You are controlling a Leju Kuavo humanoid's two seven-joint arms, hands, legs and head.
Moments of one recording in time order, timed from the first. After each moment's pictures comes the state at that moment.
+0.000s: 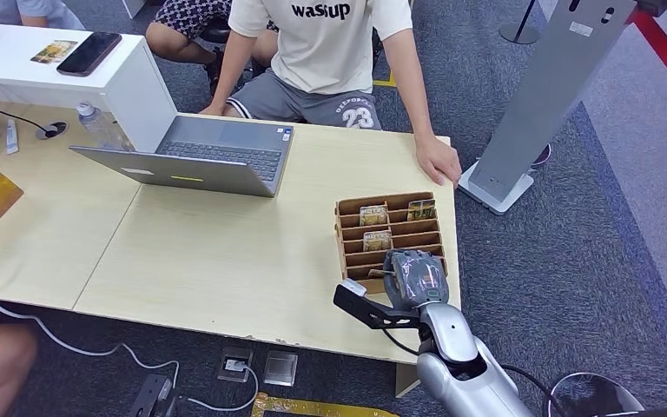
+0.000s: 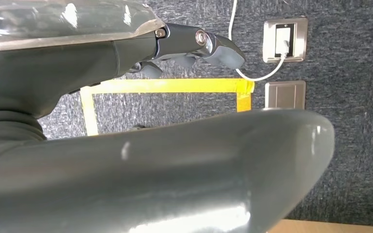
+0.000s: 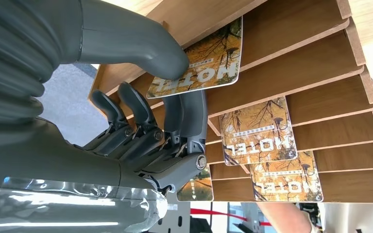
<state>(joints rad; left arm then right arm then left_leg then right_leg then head) -0.10 0.13 -1.01 -0.21 1.23 0.01 -0.41 -0.40 -0.06 0.83 -1.14 0.99 -0.16 0.36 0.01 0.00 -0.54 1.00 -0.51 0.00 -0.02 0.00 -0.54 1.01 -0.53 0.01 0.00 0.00</state>
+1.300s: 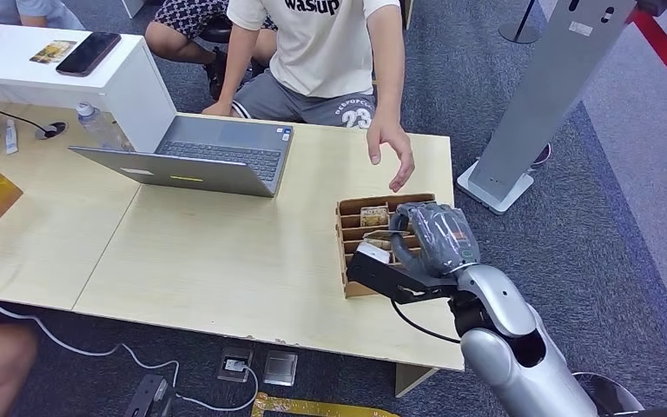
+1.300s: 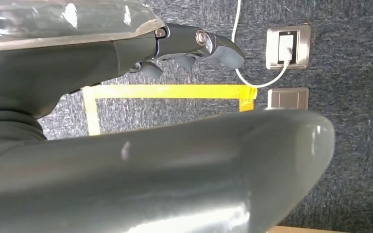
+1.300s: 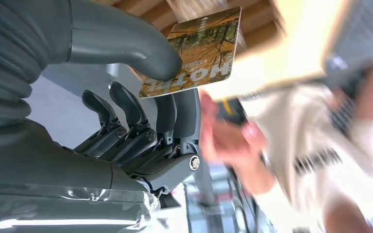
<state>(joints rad) -0.10 0.14 -1.01 -0.21 1.25 0.02 -0.40 -0.48 -0.20 0.80 -1.64 0.76 0.09 0.37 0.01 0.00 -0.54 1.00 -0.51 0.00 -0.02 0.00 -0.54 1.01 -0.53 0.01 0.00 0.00</state>
